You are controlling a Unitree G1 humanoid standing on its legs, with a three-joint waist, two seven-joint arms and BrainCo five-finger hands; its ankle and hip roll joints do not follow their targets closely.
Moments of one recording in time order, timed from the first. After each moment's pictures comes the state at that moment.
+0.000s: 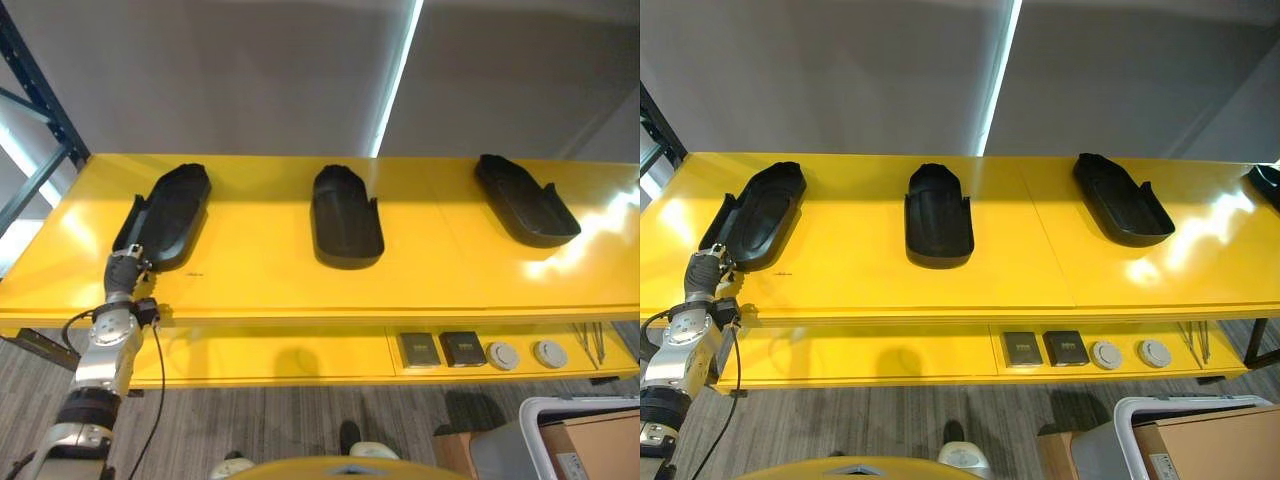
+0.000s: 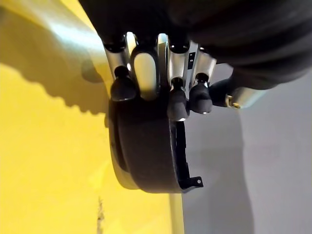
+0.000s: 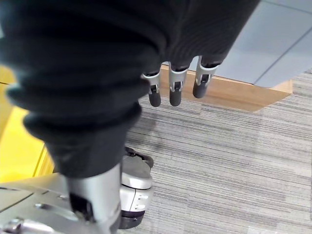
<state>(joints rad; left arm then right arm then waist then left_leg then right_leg) -0.17 0.54 0.00 0.45 -0.45 -0.08 0.25 0.22 -0.34 0.27 1.04 -0.09 0.13 0.06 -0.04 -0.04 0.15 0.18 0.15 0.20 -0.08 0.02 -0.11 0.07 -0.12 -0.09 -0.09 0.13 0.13</state>
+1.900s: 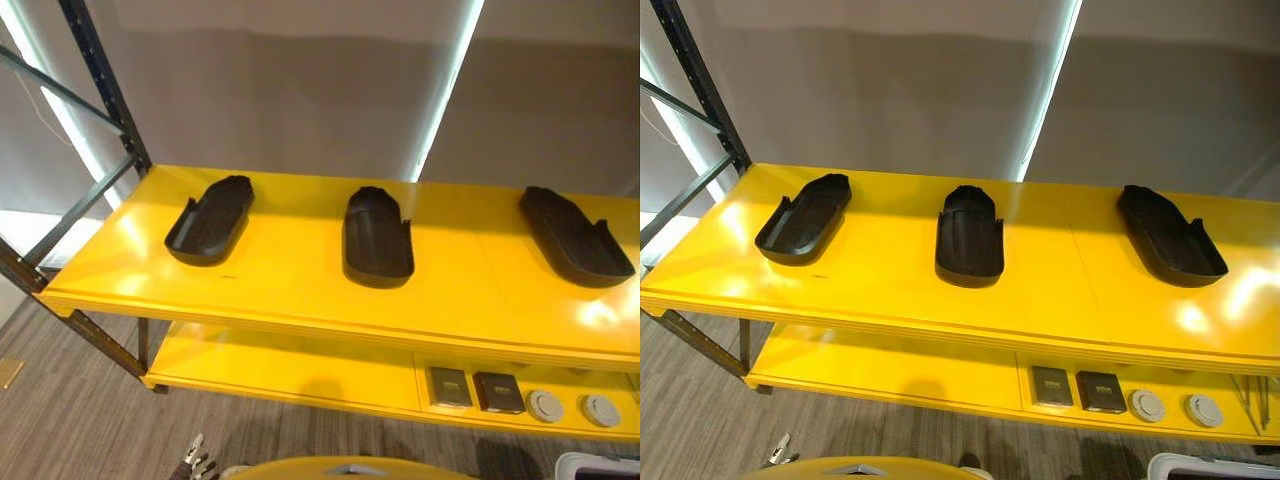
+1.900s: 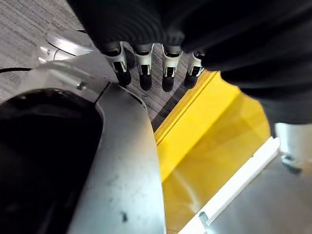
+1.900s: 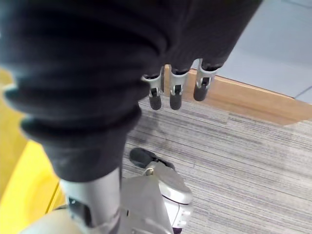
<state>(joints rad) 0.20 0.25 -0.09 1.15 -0.66 -0.05 -0.45 0.08 -0.32 0.27 1.19 -0.04 0.18 0.04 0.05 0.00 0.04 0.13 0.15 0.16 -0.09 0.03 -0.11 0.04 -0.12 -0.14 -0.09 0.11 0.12</state>
